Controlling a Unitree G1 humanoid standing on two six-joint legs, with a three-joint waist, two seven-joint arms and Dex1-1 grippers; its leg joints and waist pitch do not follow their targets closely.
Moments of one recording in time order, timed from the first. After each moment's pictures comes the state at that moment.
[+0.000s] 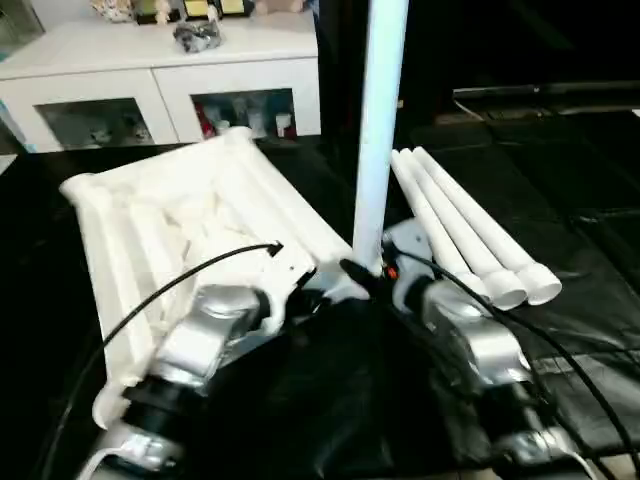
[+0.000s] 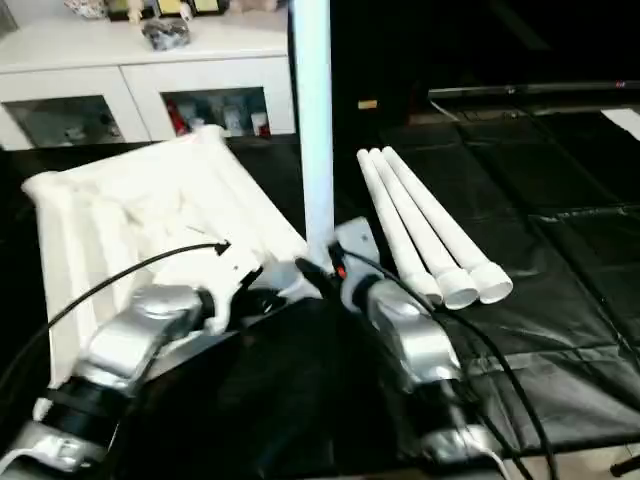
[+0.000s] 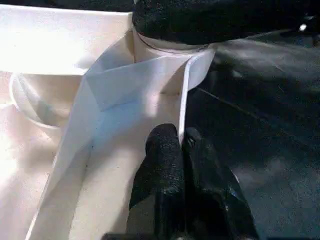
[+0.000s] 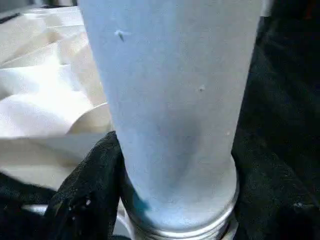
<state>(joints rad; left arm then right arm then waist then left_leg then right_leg) -0.43 0.19 -0.23 0.22 0.02 0.58 -0.72 -0.45 -0.05 0.06 0.40 0.06 0.30 0.46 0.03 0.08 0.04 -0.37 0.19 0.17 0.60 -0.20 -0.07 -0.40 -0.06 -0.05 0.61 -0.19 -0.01</state>
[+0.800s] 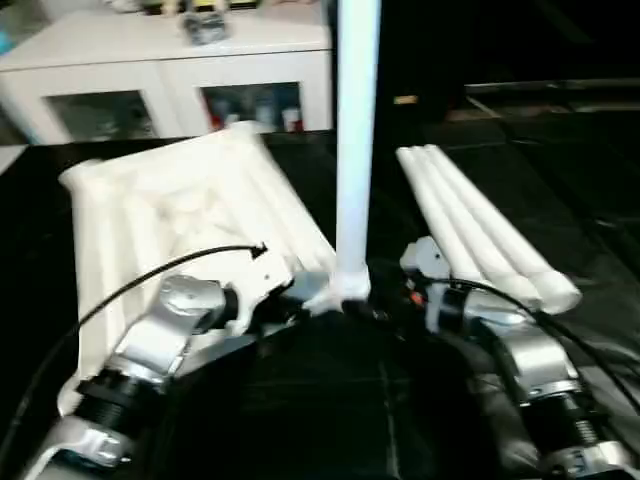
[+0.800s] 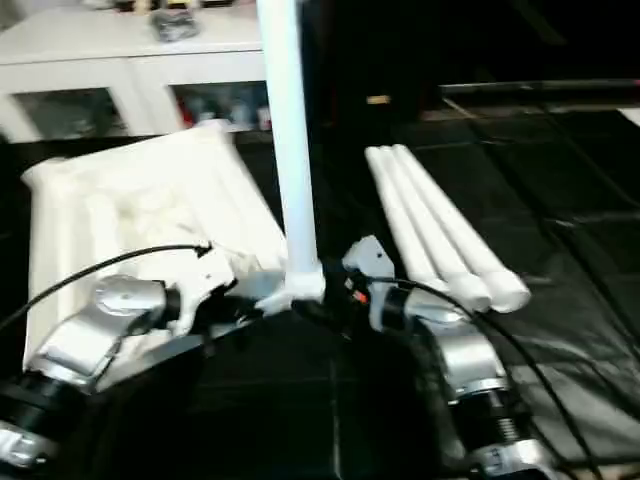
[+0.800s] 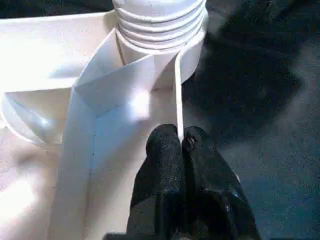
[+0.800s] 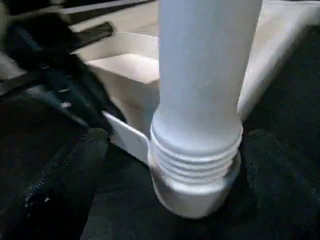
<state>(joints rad) -0.43 0.45 -0.31 0.26 -0.01 0.32 -1.07 -0.37 -0.31 0.13 0.33 0.17 0.19 1.02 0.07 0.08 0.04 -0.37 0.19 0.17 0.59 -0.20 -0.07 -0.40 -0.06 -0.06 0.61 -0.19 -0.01</state>
